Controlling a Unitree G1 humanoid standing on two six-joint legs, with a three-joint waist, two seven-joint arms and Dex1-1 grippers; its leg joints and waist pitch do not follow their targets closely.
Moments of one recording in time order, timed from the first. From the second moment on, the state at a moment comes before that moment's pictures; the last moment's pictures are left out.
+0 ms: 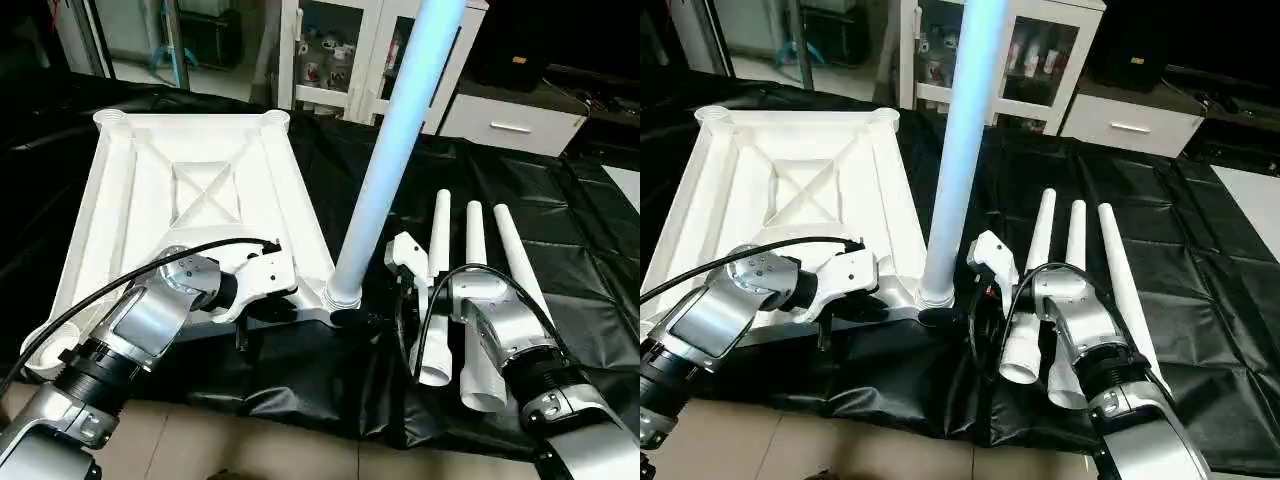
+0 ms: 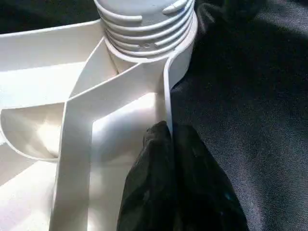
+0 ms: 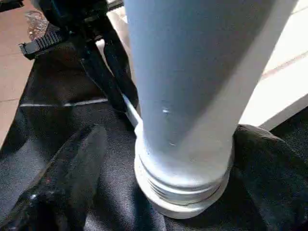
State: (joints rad) left arm -0.53 0.54 -0.43 0.19 0.13 0.40 -1.17; right arm -0.59 -0.28 0.20 0.71 0.15 -0.01 1.20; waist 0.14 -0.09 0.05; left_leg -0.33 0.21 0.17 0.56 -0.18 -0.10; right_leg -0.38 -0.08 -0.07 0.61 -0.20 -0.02
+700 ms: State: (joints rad) left arm -0.53 0.54 -0.43 0.19 0.13 0.41 -1.18; right arm -0.59 -0.27 0.19 0.73 0.15 -0.02 1.18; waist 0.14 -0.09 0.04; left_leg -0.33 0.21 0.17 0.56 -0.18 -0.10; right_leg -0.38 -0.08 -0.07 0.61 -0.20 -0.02
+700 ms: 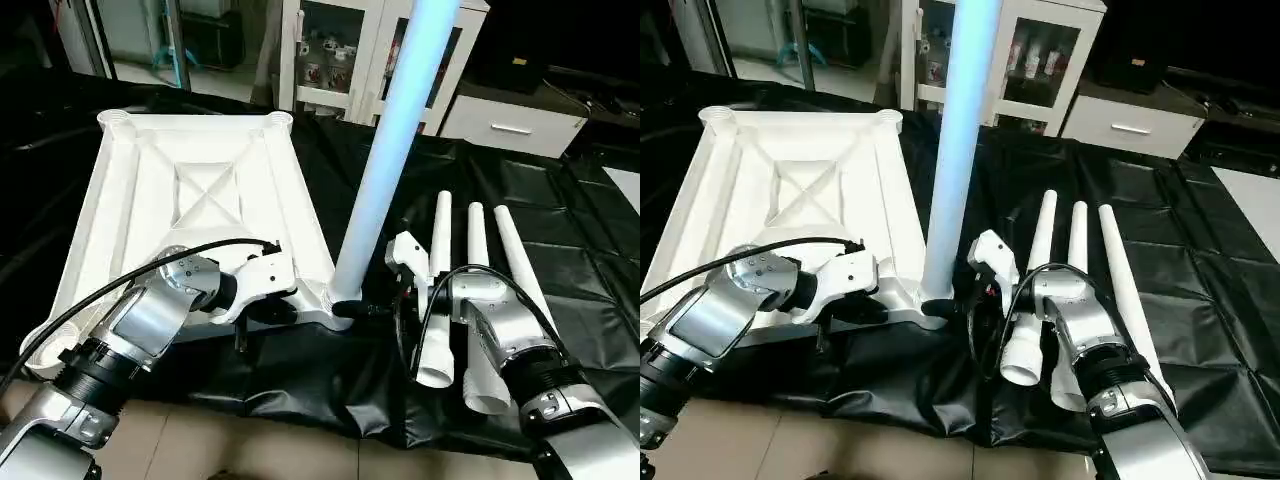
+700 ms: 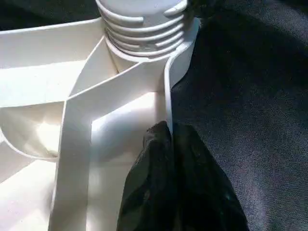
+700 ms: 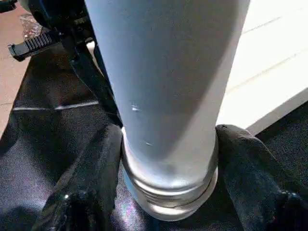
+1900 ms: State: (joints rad) left arm -0.68 0.26 -0.33 0.56 0.21 0.41 -0.68; right arm -0.80 0.12 -0.01 1.14 0.10 -0.13 0.14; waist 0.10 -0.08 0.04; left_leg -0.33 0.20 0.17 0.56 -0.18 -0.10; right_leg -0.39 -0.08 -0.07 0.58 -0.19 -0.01
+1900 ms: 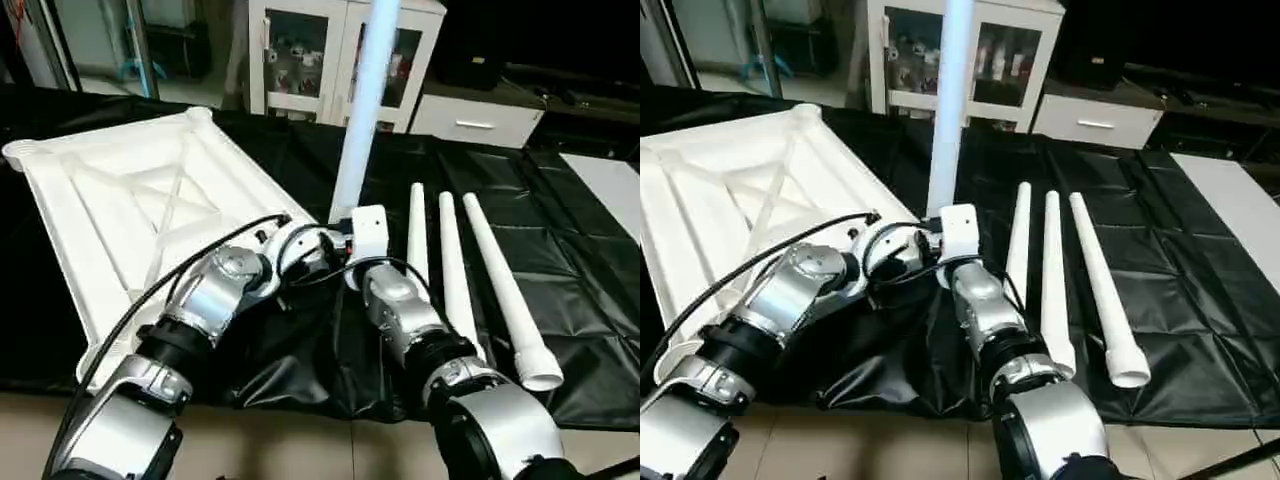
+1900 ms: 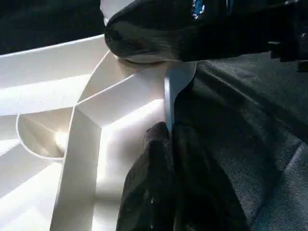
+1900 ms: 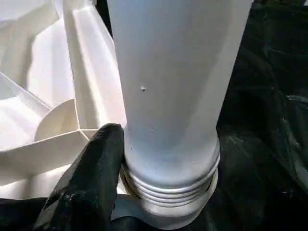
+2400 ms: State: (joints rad) left arm -0.61 0.37 -0.33 0.42 0.17 0.36 -0.83; right arm -0.67 -0.06 0.06 0.95 0.11 -0.15 0.62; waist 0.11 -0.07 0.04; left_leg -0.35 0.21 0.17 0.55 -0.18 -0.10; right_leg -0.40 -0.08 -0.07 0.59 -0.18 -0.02
